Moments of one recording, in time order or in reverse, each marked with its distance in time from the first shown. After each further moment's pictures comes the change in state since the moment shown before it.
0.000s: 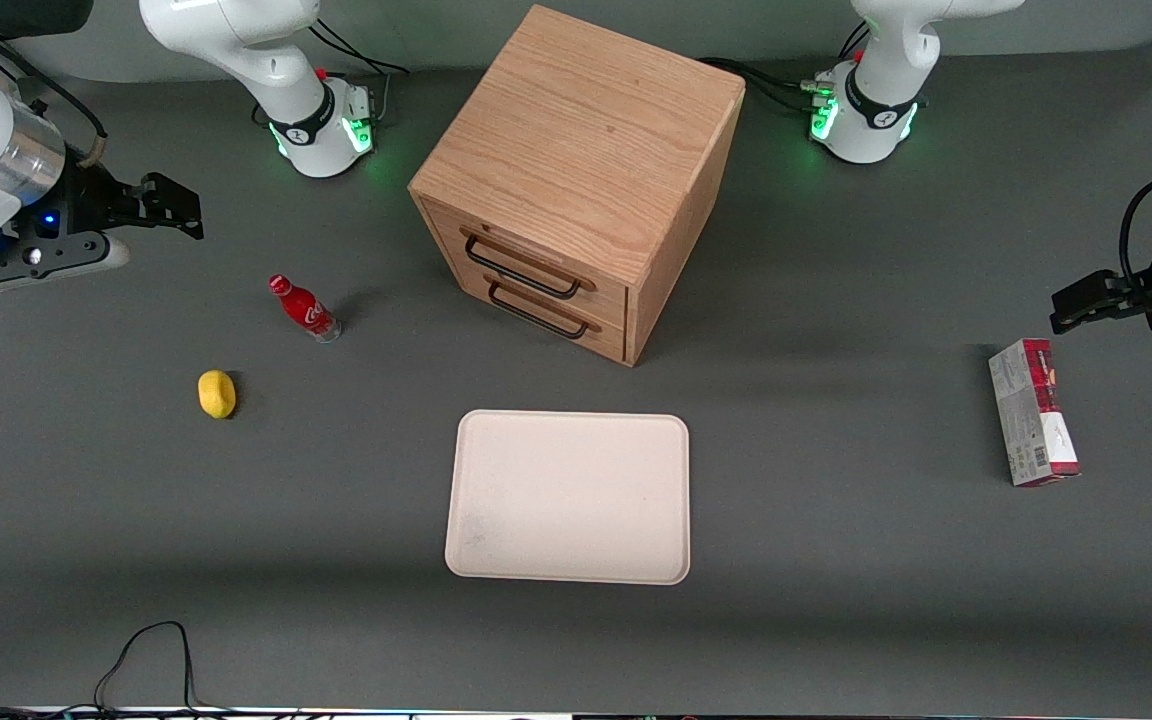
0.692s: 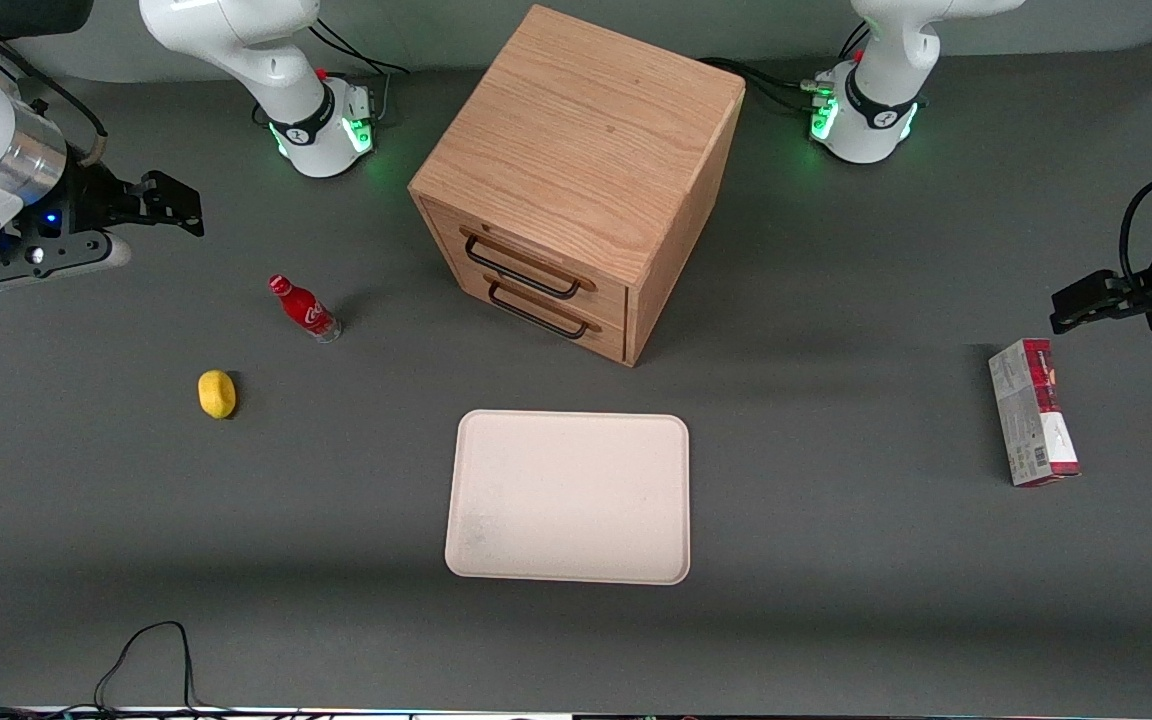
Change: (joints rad) arm 0.000 -0.006 0.000 0.000 0.000 -0.028 0.001
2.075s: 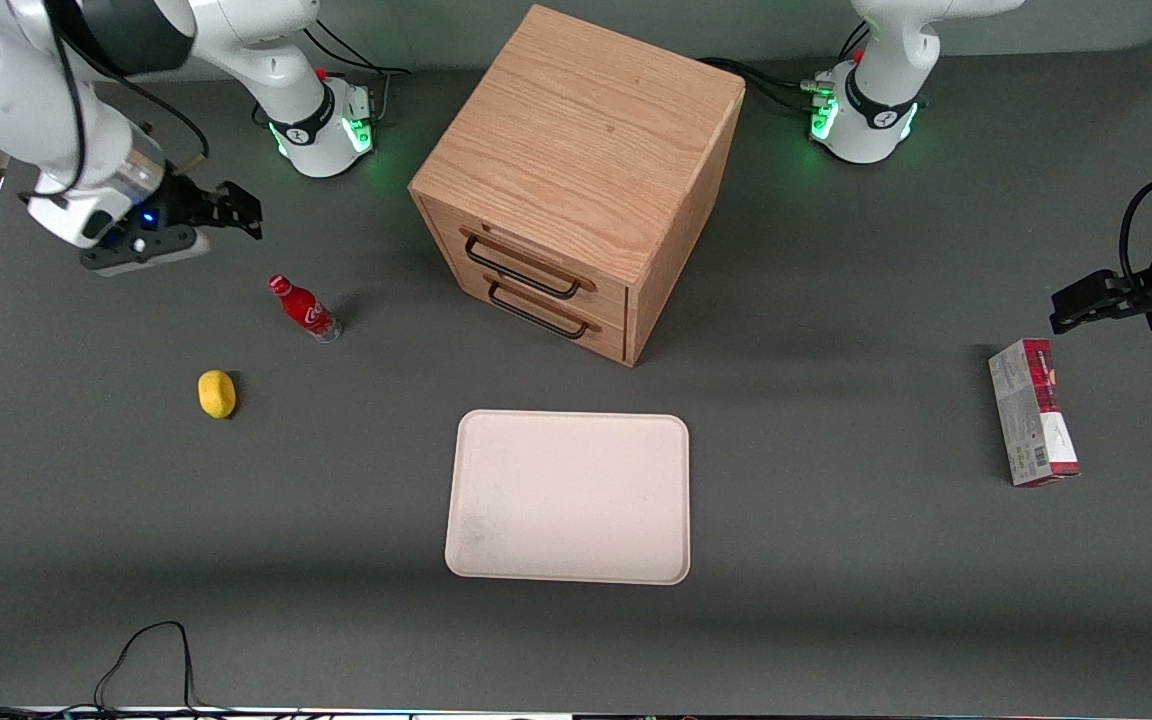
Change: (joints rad) arm 0.004 -0.257 -0.004 -0.650 0.001 0.483 0.001
